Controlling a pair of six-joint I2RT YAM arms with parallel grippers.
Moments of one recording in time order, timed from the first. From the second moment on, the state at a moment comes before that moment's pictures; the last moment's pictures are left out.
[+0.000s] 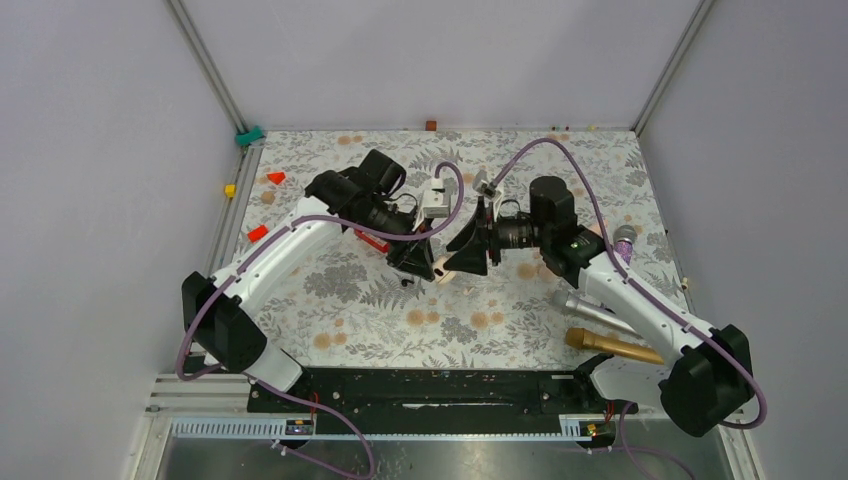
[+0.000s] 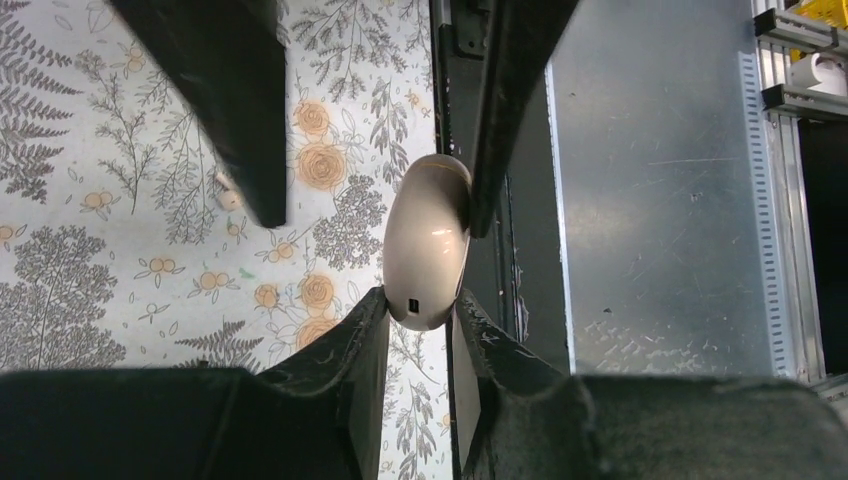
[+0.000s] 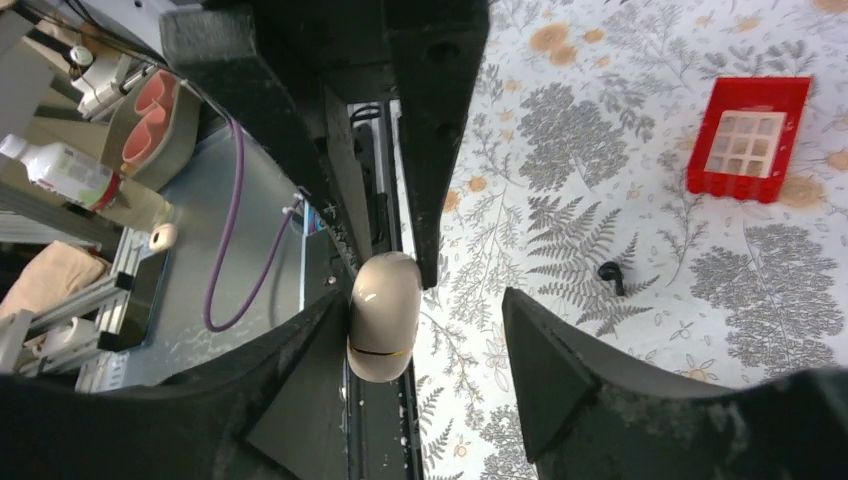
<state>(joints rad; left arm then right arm) -0.63 1.53 1.50 -1.08 0.95 0.57 0.55 1.20 0.91 -0.07 -0.98 0.17</state>
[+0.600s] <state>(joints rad) -0.53 1.42 1.30 -0.68 1.01 0.21 0.48 1.20 0.82 0.24 -0.96 0.36</state>
